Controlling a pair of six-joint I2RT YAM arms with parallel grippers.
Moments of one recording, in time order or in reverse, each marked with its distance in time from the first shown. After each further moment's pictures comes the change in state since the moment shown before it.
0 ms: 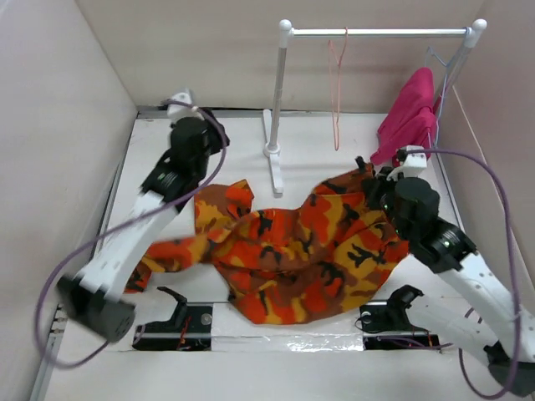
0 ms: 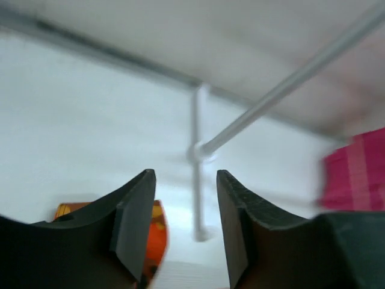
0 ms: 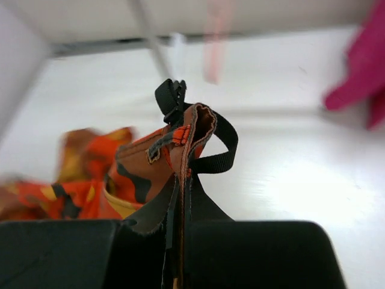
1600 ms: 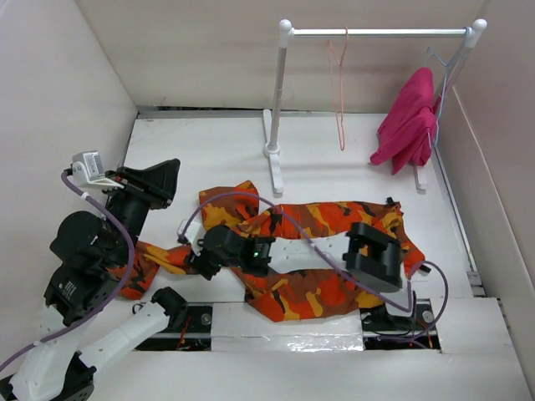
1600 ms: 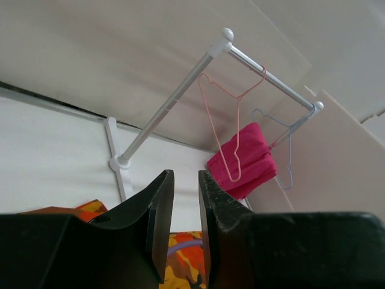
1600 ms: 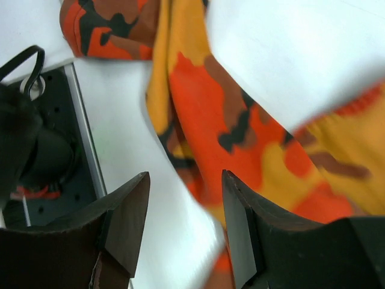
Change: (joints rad) left arm -0.131 -0.531 -0.121 -0.121 0.100 -0.056; right arm 0.578 1.176 0.348 0.560 -0.467 -0.309
